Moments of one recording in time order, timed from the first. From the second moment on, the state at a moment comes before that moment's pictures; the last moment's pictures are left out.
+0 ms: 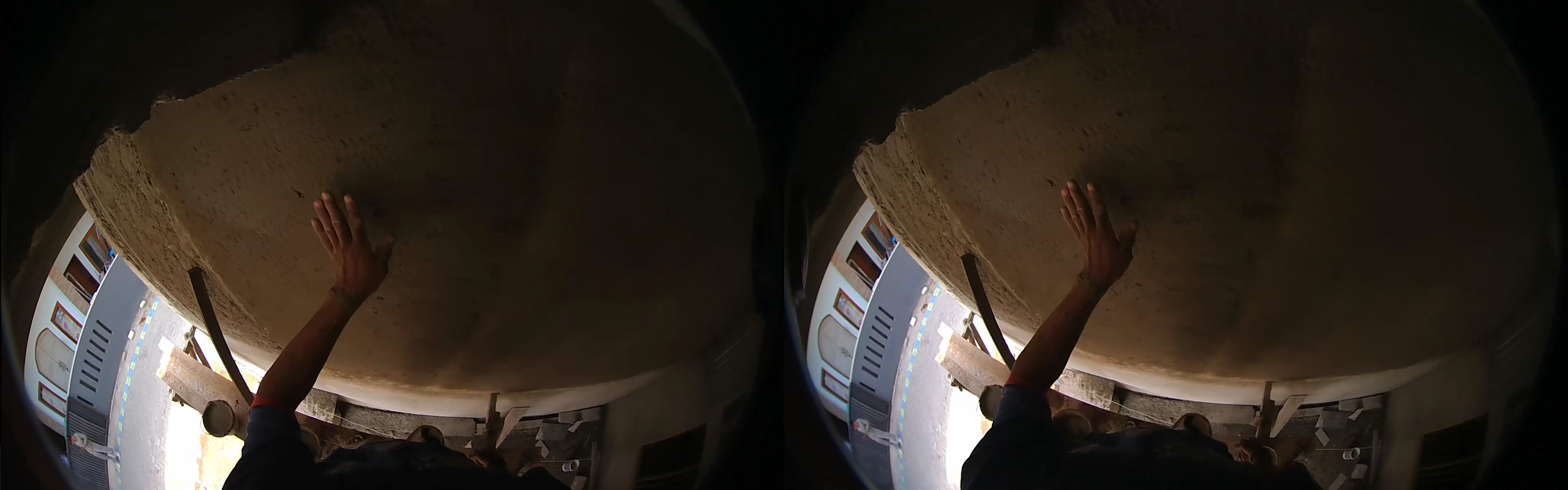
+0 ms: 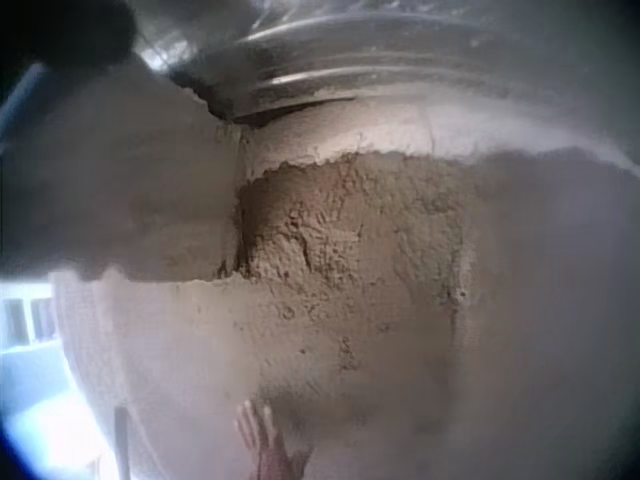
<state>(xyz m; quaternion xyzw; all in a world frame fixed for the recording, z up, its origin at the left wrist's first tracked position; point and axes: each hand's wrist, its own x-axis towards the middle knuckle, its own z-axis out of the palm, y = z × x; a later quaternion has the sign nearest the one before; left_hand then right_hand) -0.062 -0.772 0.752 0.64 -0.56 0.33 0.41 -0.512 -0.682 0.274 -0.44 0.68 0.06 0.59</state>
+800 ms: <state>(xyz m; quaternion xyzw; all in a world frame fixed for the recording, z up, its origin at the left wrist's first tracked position) -0.021 -0.674 0.561 0.78 -0.53 -0.08 0.30 -0.549 -0.616 0.257 -0.37 0.69 0.08 0.62</state>
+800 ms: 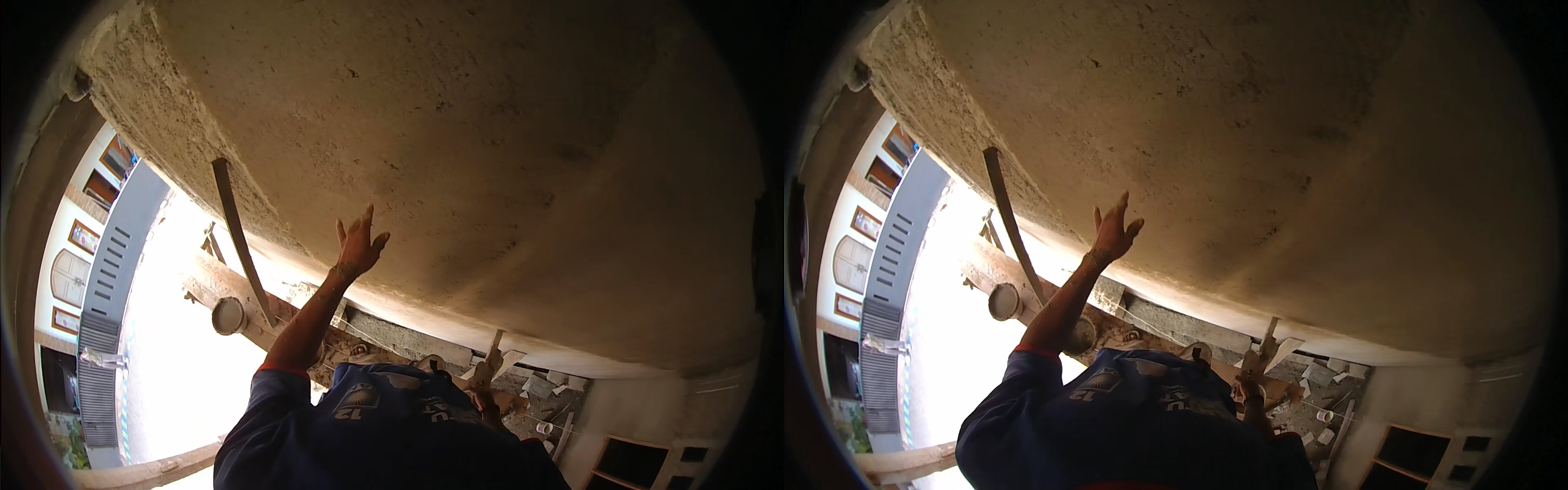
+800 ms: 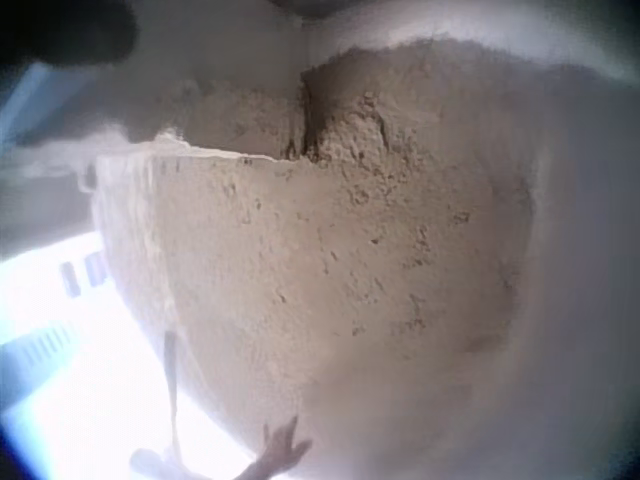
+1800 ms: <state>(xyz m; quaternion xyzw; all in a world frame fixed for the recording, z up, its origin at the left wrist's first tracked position) -0.177 -0.259 0.145 0.73 0.34 -0.38 0.46 -0.344 -0.747 0.379 -0.67 0.49 0.24 0.50</state>
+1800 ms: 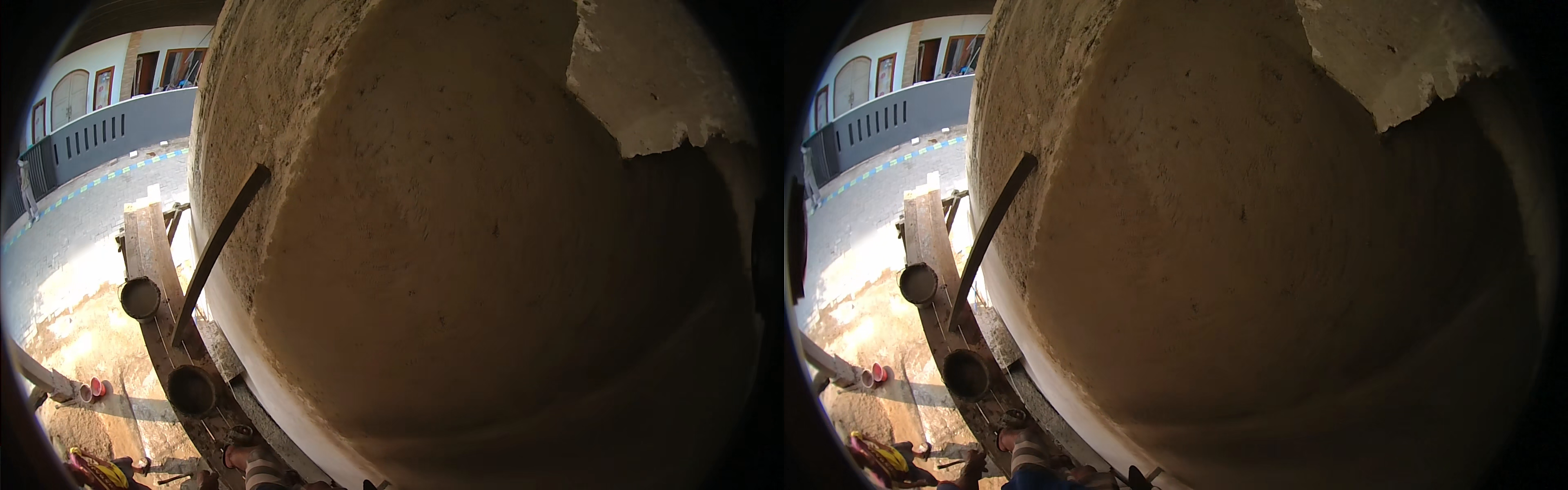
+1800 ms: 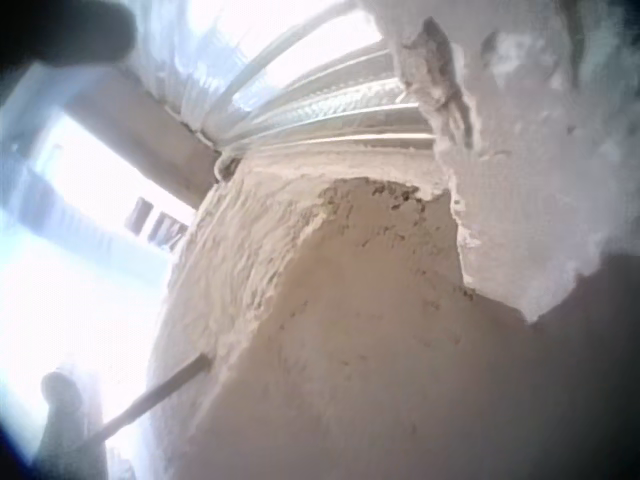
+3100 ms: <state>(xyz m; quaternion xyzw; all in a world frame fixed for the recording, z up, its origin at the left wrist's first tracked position) -0.139 -0.212 0.187 0.63 0.43 -0.34 0.54 -0.291 -0.708 0.418 -0.62 0.54 0.39 0.41</state>
